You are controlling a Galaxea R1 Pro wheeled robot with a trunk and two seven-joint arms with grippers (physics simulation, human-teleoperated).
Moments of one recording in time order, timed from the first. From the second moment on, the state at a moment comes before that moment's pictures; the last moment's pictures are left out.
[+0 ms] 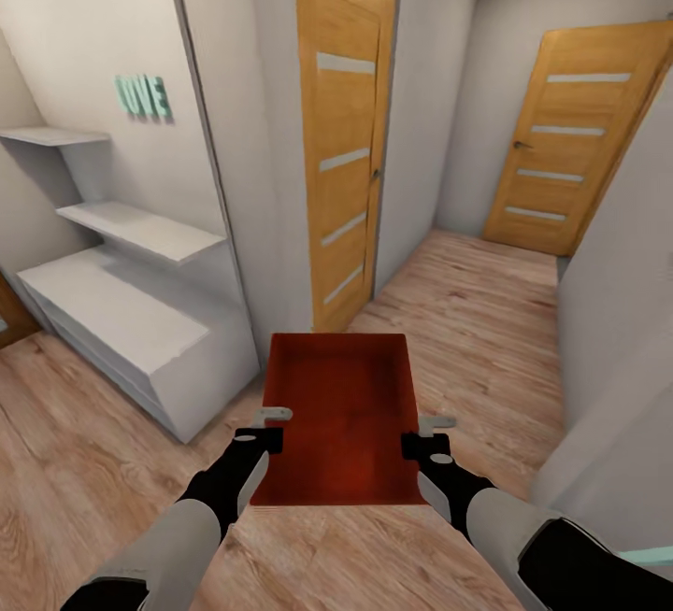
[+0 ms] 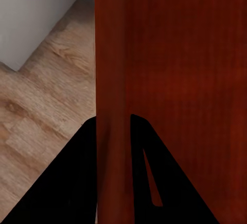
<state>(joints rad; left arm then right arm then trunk) -0.73 -0.16 0.01 -0.45 -0.05 0.26 0.21 -0.85 0.08 0.62 -0.08 -0.57 -0.14 -0.22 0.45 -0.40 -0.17</state>
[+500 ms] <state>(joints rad) -0.73 -0.16 0.01 -0.45 -0.05 0.26 0.21 -0.85 0.08 0.62 -0.08 -0.57 -0.14 -0.22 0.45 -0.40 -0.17</state>
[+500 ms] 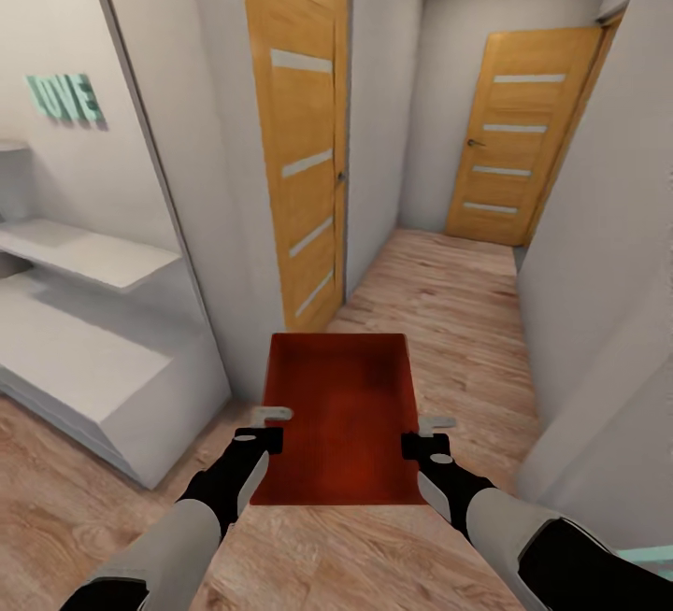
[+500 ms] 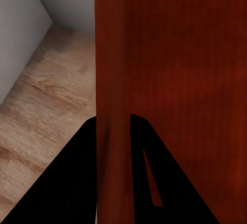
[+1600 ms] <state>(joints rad) -0.73 -0.16 0.01 -0.44 -0.05 0.26 0.21 -0.85 0.08 0.63 -0.08 -0.57 -0.14 -0.22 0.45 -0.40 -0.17</state>
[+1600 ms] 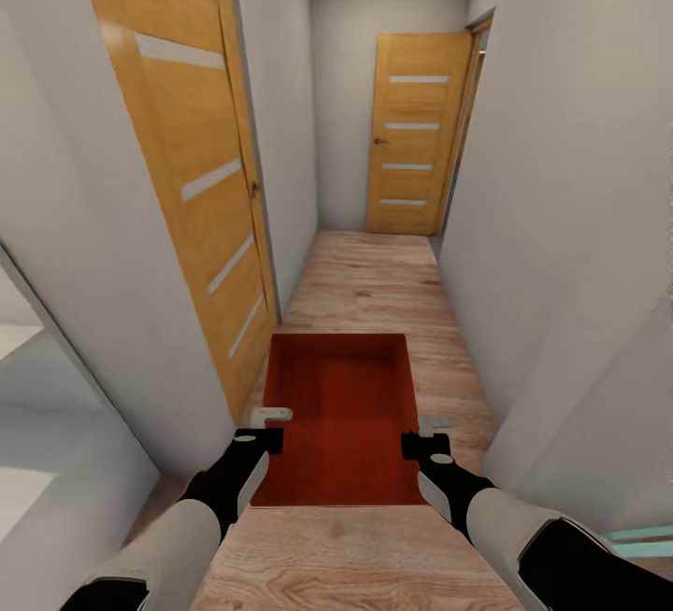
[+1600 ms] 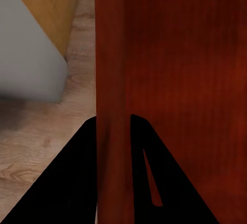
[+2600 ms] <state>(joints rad) -0.73 -0.16 0.01 -0.44 -0.05 0.26 0.21 -0.85 0.08 0.63 -0.08 -0.57 -0.14 -0.22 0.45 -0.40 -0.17</state>
